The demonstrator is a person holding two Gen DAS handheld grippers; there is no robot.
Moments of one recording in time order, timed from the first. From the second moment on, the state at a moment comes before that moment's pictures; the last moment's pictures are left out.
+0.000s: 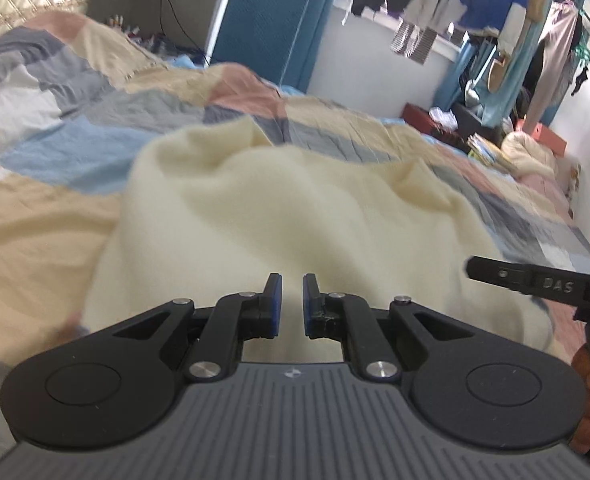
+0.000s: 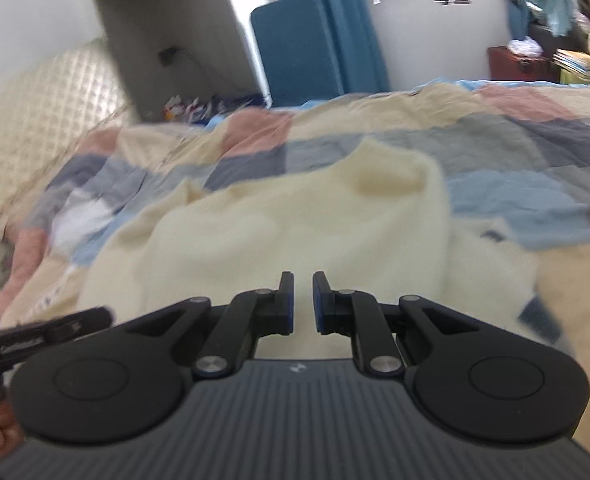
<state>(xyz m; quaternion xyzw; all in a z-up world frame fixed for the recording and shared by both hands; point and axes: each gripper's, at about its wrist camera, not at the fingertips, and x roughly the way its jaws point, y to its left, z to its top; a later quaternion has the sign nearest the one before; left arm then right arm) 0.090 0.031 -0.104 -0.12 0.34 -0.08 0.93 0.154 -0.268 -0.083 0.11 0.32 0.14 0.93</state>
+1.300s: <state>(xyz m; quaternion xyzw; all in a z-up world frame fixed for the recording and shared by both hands) 0.048 0.097 -0.176 -0.51 0.41 -0.03 0.76 0.111 -0.308 -0.163 0.50 0.45 0.12 0.73</state>
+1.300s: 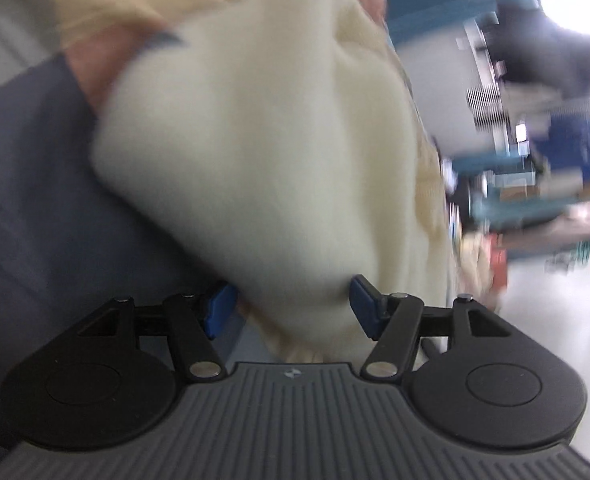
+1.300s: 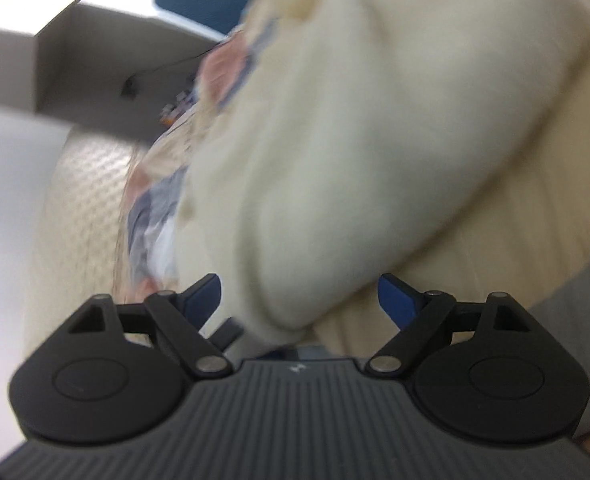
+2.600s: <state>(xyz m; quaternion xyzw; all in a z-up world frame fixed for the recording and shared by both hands) -0.091 0.097 -0.061 -0.43 0.30 -0.05 0.85 0.021 -0.343 -0.065 0.42 0.33 0.11 0.84</state>
